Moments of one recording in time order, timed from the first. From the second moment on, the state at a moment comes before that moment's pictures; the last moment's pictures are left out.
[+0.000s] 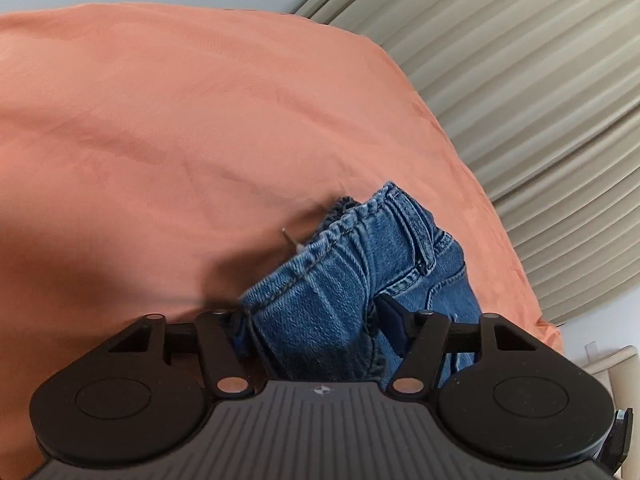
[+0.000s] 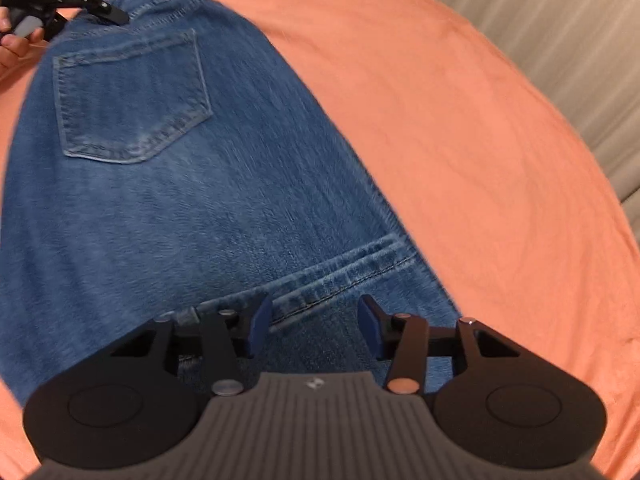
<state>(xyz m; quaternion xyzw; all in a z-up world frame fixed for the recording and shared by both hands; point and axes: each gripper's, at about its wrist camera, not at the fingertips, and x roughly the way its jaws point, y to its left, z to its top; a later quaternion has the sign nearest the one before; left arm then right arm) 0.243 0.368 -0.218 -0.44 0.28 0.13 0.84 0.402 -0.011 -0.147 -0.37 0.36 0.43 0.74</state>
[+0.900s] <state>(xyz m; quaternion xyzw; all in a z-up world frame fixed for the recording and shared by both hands) 0.288 0.228 0.000 -0.20 0.28 0.14 0.93 0.399 -0.055 -0.109 -0.20 0.42 0.35 0.82</state>
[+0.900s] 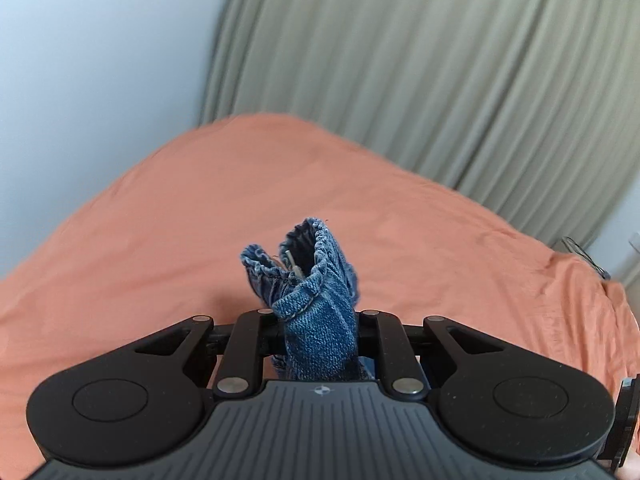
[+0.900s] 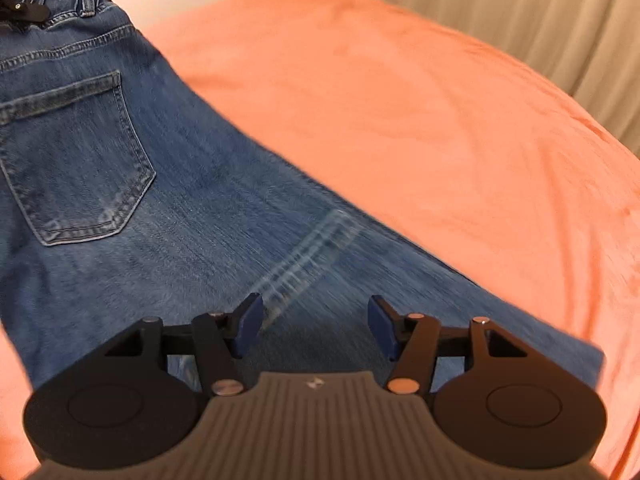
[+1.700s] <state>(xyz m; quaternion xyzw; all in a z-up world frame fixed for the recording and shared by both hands) 0.399 -0.143 -0.066 0.00 0.39 -0.04 0.92 0.298 -0.299 -0.088 -0.08 0.45 0.29 0.84</state>
